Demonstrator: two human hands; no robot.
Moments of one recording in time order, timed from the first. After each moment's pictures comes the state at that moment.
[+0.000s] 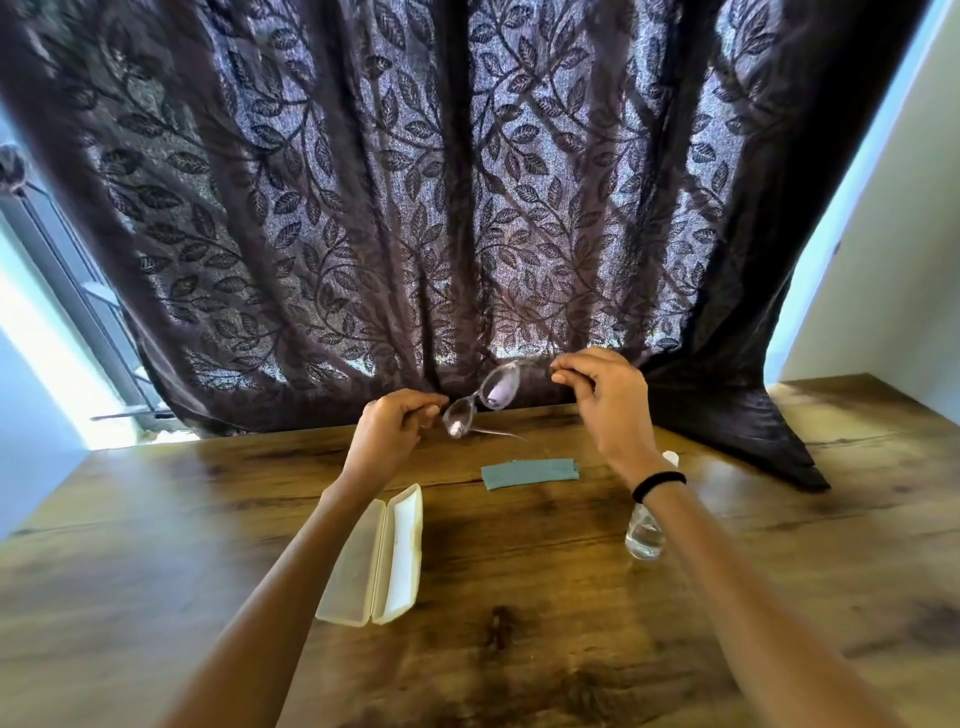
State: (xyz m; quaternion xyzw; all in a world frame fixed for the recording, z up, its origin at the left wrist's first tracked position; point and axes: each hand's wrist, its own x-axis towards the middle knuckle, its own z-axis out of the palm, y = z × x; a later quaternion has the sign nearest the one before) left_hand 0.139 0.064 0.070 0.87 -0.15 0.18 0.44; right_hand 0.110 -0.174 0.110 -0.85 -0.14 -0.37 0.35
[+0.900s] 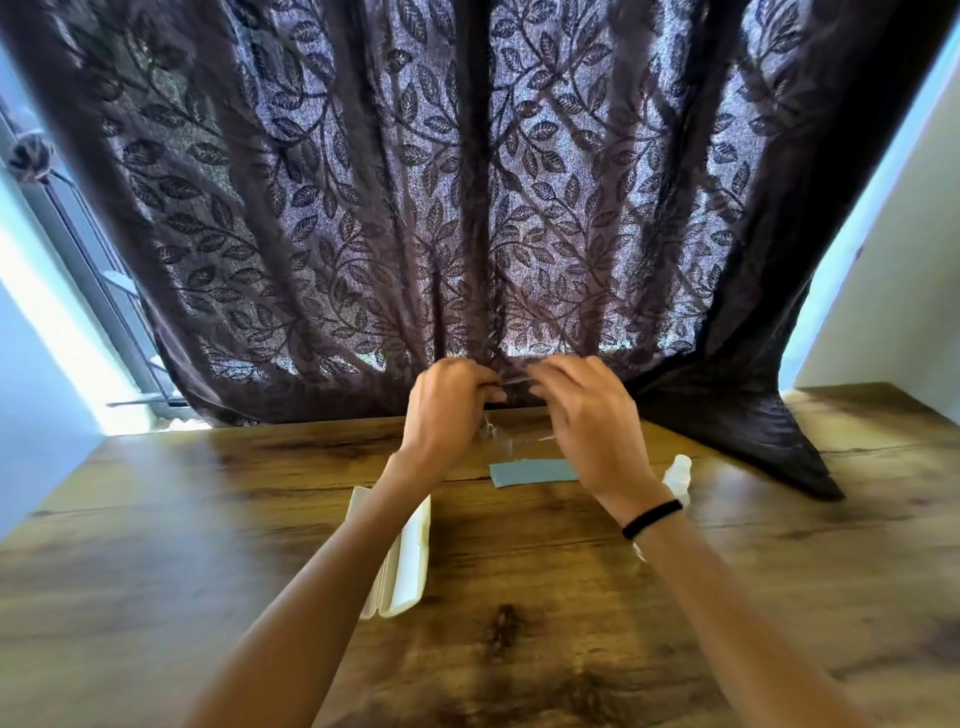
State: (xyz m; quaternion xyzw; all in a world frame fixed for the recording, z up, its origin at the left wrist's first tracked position) left_hand 0.117 0.010 0.118 0.91 -0.17 0.27 0.27; right_hand 0.083 -0.144 0.116 -0.86 -0.21 -0.44 0.15
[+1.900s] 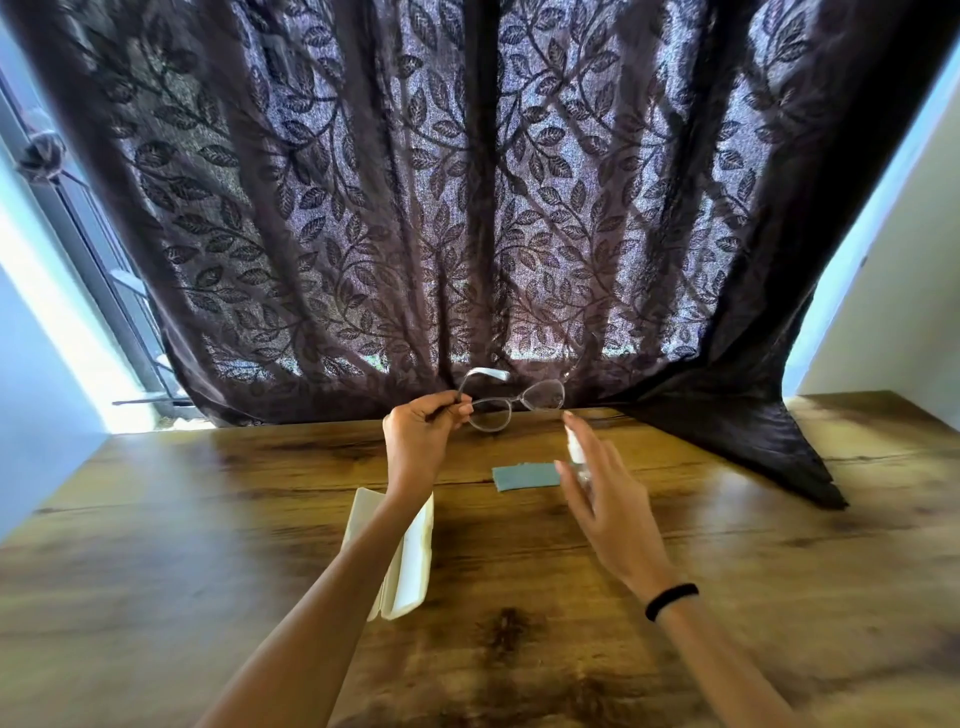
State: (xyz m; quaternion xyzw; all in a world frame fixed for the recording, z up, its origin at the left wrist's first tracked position) left_hand 0.126 0.030 0.065 0.73 -0.03 0.24 0.64; right_hand 0.060 -0.163 0.040 -0.88 -0.18 -0.28 0.33
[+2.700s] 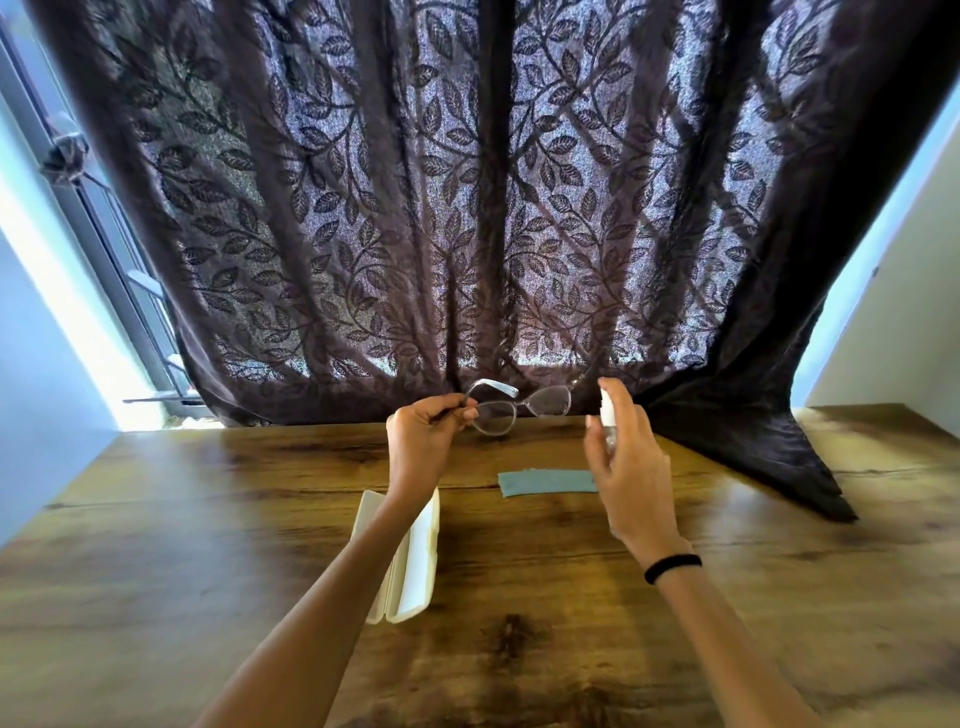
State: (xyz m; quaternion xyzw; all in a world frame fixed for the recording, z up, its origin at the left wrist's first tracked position) left_hand 0.122 0.035 0.069 0.73 -0.06 0.25 0.64; right_hand 0.082 -0.166 0.068 -0.87 -0.10 -0.37 0.31
